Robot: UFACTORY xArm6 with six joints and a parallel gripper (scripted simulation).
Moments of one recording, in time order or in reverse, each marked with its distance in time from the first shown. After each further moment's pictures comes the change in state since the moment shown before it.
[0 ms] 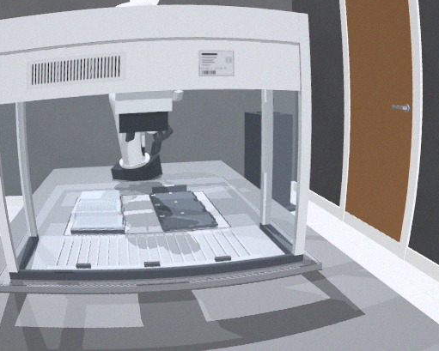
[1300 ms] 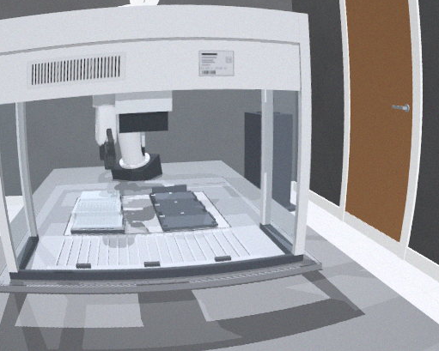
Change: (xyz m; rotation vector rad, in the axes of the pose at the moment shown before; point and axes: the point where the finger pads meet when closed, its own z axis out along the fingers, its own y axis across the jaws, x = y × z) arm -0.084 -0.048 0.046 -0.293 0.022 0.636
